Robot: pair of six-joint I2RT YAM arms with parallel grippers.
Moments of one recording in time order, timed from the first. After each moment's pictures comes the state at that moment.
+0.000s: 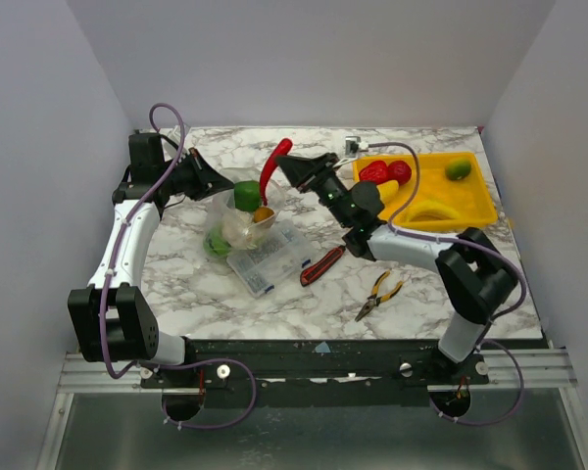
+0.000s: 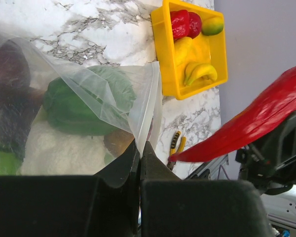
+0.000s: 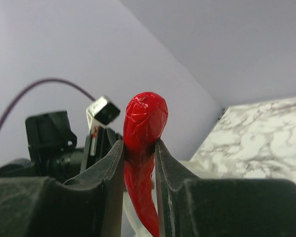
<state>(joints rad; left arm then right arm) 0.06 1.41 1.23 -0.43 0.78 -0.56 0.71 1.73 1.03 1.11 0.02 0.81</state>
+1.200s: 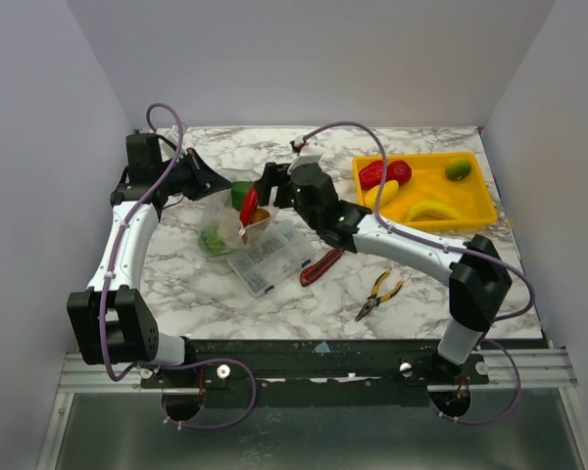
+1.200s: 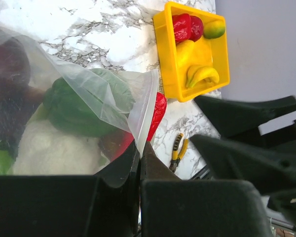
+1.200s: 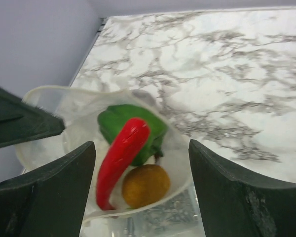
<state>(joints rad) 0.07 1.40 1.23 -0.42 0.77 -0.55 0.93 1.78 1.41 0.15 0.40 0.47</state>
